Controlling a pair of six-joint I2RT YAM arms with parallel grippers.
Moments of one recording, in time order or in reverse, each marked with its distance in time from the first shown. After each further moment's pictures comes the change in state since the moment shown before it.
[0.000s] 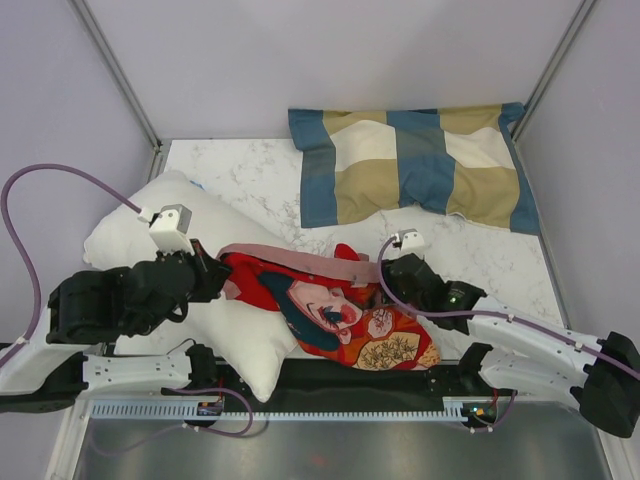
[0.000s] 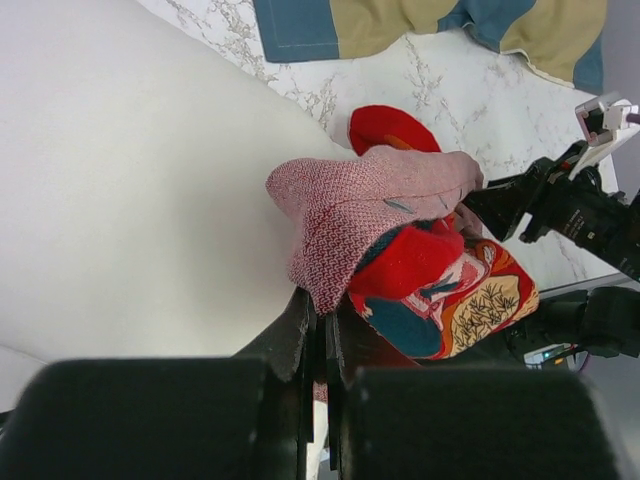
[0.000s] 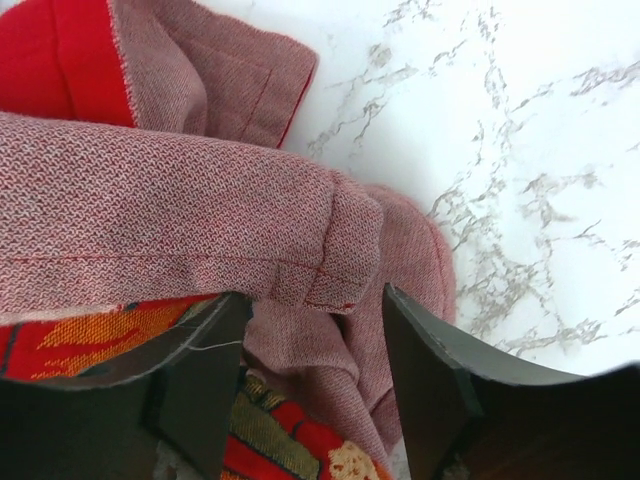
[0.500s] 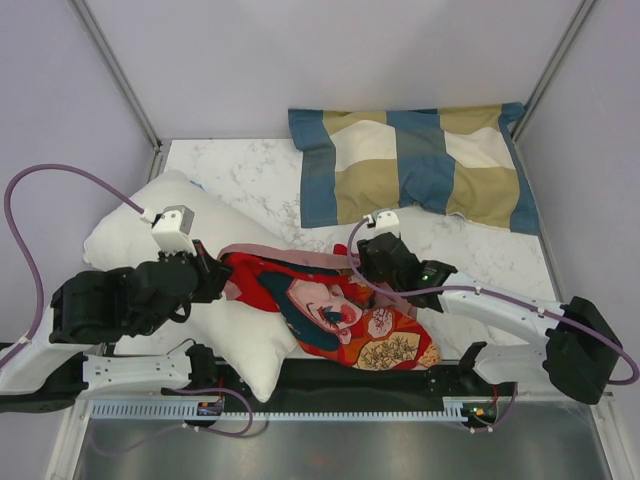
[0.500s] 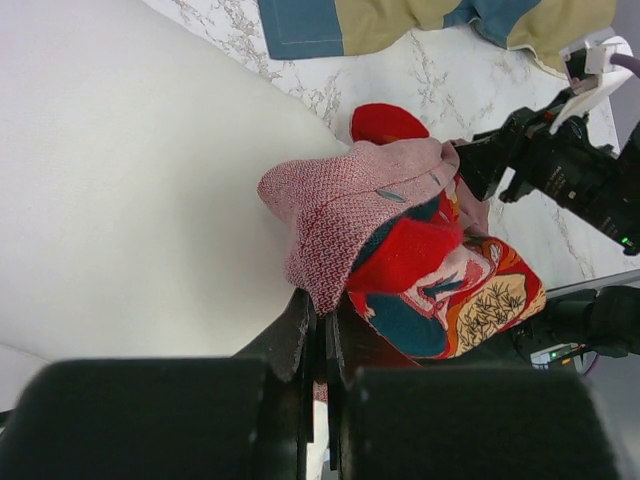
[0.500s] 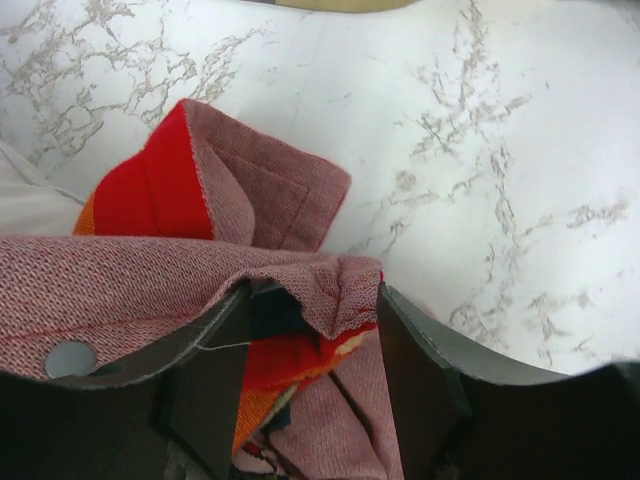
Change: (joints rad) left arm 0.000 -0.002 -0.012 0.000 0.000 0.001; right arm 0.000 0.227 0.155 0.147 0.065 -0.113
